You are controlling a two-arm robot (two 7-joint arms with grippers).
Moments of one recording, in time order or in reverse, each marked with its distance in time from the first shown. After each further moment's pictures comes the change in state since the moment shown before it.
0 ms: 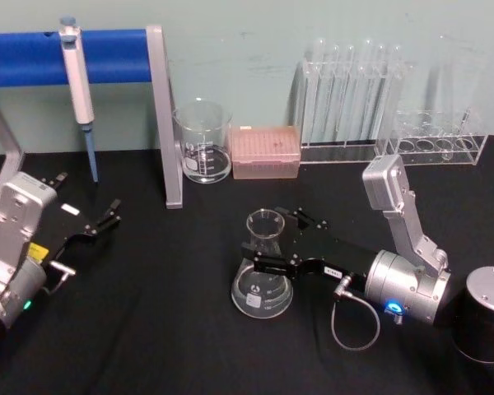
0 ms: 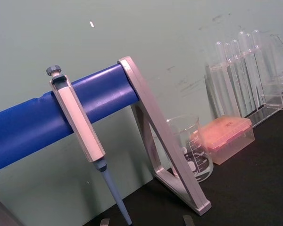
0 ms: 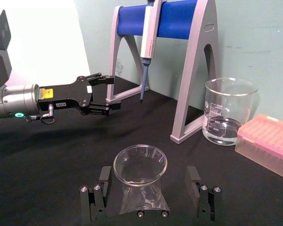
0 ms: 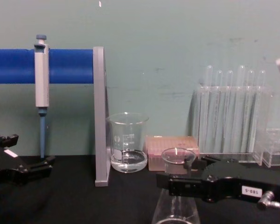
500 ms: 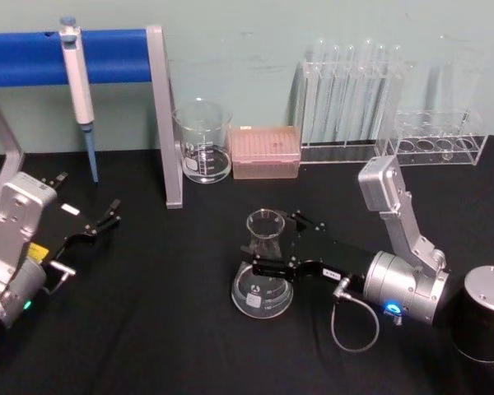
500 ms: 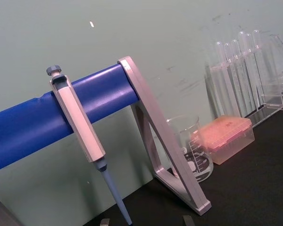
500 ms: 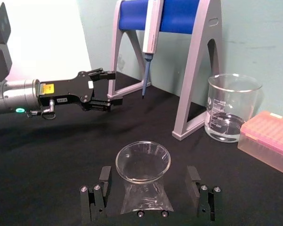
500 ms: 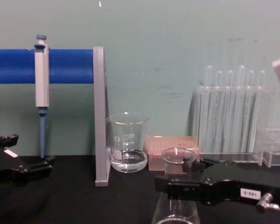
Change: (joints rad) left arm 0.000 0.000 0.000 0.000 0.000 0.000 0.000; right arm 0.006 0.004 -0.010 0.000 -0.005 0.014 0.000
